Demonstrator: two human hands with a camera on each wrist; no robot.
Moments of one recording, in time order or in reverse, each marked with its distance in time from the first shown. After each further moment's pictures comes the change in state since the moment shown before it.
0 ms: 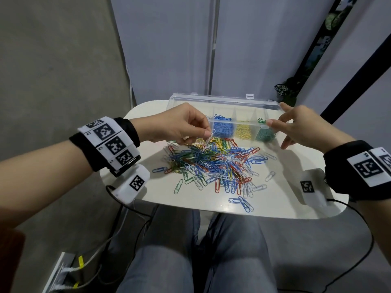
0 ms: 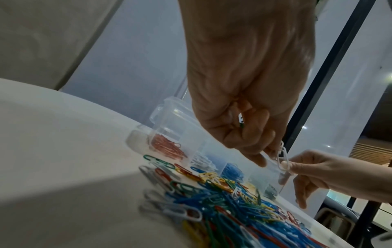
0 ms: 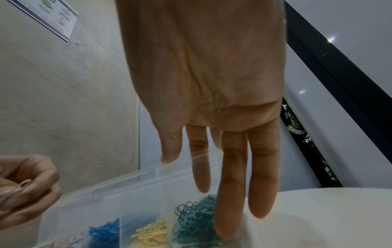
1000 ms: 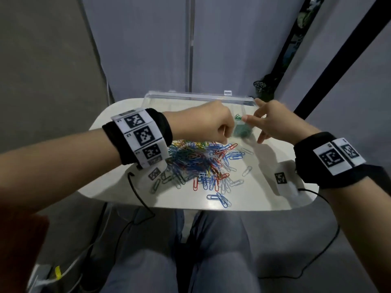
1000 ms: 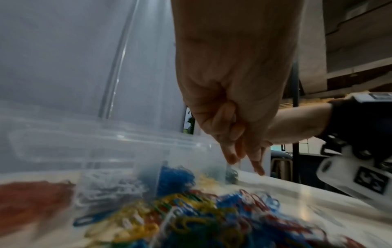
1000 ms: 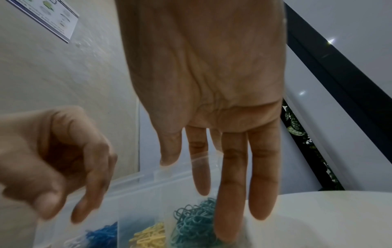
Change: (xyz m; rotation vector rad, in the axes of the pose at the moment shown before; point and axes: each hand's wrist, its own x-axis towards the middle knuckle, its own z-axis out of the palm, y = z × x) left_hand 0.062 0.050 0.053 0.849 -0.006 0.441; right_hand -0.003 -0.002 -0.004 0.045 0.014 -0.012
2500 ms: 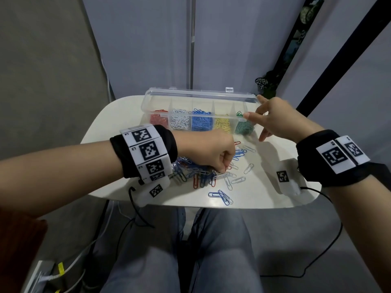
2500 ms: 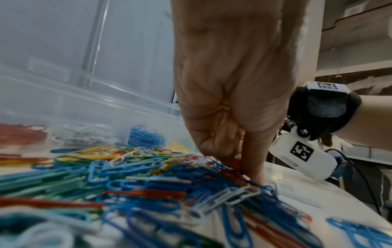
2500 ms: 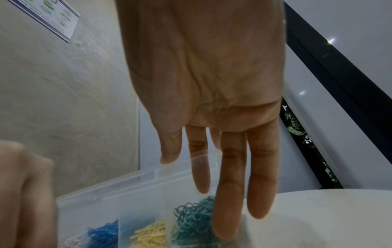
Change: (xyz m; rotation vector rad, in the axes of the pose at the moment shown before) left_hand -0.010 0.018 0.036 -0.164 -0.297 -0.028; right_hand 0.001 0.003 0.002 0.003 -0.019 -0.008
